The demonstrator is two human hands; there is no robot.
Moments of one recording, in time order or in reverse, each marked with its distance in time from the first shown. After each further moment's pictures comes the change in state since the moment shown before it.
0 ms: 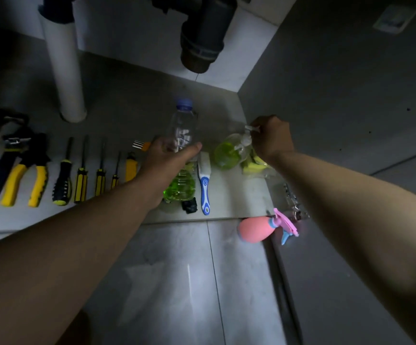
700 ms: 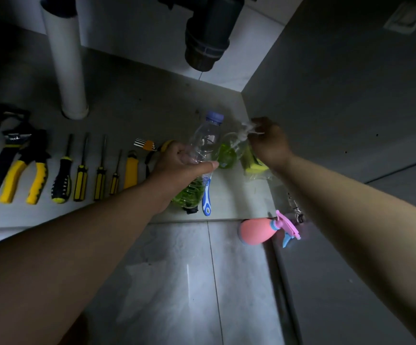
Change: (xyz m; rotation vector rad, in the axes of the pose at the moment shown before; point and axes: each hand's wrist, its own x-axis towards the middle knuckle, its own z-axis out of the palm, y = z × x) left_hand -0.003 -0.012 0.009 0.075 -0.149 0.026; right_hand 0.002 0.001 0.021 0.347 -0.065 0.120
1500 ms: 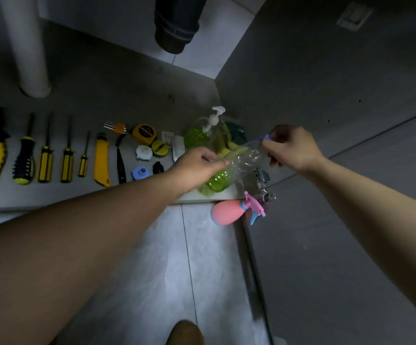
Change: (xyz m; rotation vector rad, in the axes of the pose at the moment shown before) left_hand -0.027 0.013 0.072 0.196 -0.308 0.031; right_hand -0.068 0.027 -0.117 -0.185 -0.096 0.070
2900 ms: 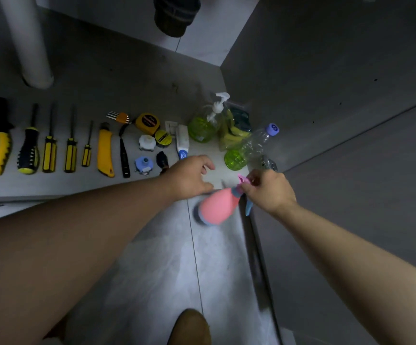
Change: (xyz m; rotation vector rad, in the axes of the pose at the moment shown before) left_hand -0.001 -0.045 0.003 0.423 -0.131 0.062; right_hand -0.066 0.047 0.089 -0.299 -0.115 0.115
